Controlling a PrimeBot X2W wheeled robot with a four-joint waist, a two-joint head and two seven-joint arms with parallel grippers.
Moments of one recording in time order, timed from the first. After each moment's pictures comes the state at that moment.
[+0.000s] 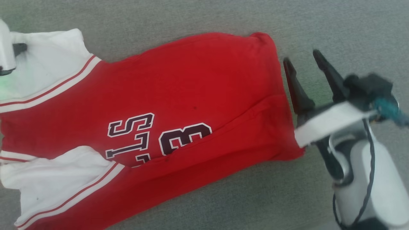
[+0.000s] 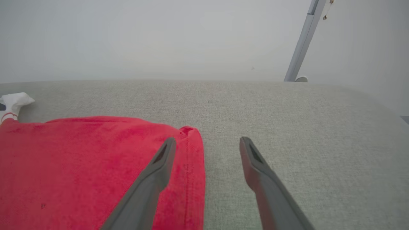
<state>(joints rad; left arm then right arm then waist) -1.22 0.81 -0.83 0.70 -1.14 0.01 0.76 -0.40 -0.07 0.11 -0.02 0.22 0.13 0.07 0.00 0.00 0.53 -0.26</state>
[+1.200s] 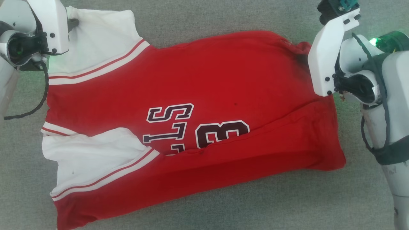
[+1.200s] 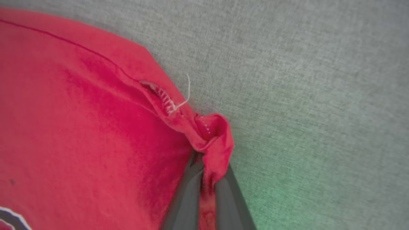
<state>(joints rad) -1.34 0.58 -0.88 0.88 -1.10 -0.11 0.63 -0.88 -0.28 0.30 0.33 0.48 0.13 1.02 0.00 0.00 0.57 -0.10</state>
